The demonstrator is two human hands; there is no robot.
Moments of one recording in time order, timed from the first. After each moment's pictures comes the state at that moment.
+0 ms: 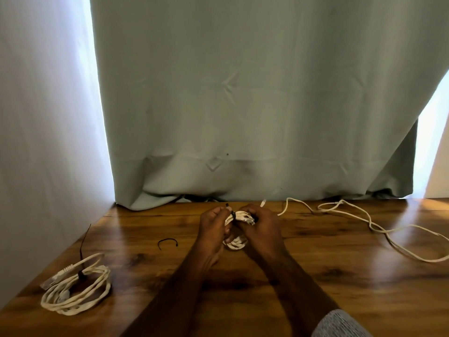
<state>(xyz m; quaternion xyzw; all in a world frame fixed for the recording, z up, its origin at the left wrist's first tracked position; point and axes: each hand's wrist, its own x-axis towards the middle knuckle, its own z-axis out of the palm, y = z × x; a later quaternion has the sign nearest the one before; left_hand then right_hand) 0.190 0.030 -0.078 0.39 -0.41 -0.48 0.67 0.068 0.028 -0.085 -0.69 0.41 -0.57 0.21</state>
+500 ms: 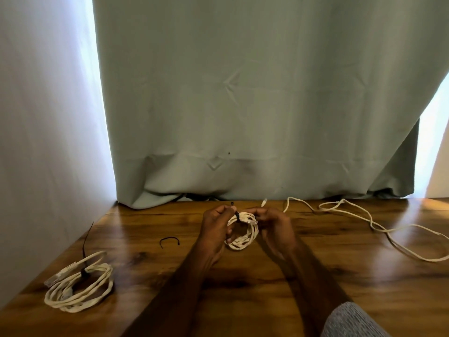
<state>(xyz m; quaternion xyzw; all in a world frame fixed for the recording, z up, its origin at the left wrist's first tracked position) 0.192 0.038 -0.075 0.38 -0.44 -0.48 0.65 0.048 0.013 -0.081 -0.51 0.27 -0.55 0.61</state>
